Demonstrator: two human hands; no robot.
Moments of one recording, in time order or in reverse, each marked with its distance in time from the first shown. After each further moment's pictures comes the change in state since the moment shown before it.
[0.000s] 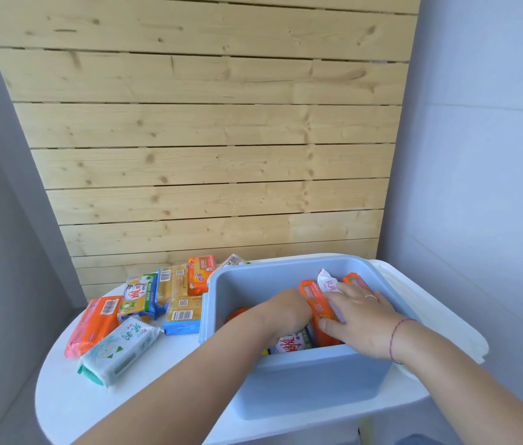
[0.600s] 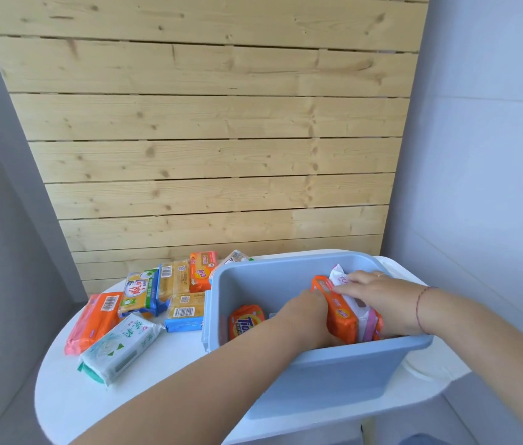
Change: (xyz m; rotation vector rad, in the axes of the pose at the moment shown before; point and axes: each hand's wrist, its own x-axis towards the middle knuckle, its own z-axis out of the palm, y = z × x) left_hand 0.003 0.003 0.018 0.543 0.086 0.196; right_hand 0.030 0.049 -0.012 -0.189 -0.139 -0.192
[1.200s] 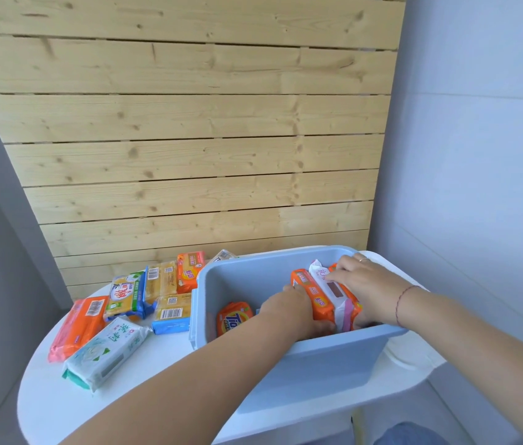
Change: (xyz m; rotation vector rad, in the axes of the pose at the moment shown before) left_hand 0.003 0.008 -0.002 0.090 -0.041 -0.165; right_hand 0.006 -0.001 0.002 -0.198 0.227 0.001
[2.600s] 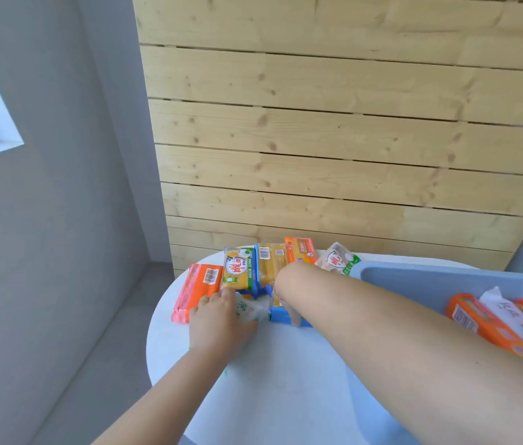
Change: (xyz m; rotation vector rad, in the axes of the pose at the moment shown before) left_hand -0.048 -0.294 0.011 -0.023 0.528 -0.525; right_hand 0.204 -0.278 -0.042 -0.421 -0.565 -0.149
